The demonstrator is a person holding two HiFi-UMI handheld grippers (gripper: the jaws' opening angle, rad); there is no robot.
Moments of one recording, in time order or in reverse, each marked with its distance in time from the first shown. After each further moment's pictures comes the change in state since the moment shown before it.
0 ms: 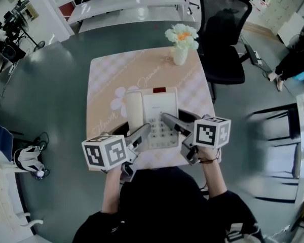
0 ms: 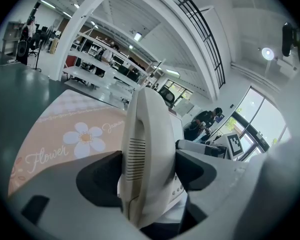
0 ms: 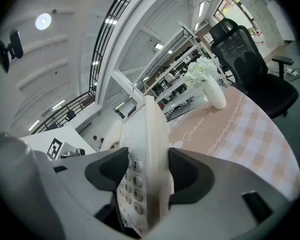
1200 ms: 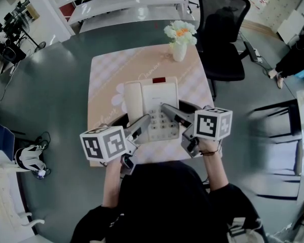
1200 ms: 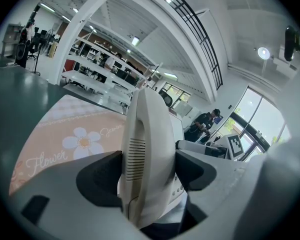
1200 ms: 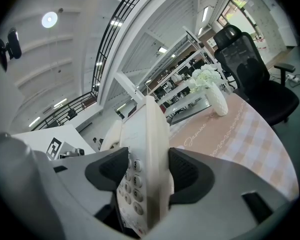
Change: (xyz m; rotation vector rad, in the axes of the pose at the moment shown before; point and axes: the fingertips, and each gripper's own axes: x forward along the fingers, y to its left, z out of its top) left arm -0.003 -0.009 0.012 0.022 -0.039 -0.002; right arm -0.006 0.008 0.014 -0.036 -0.032 0.003
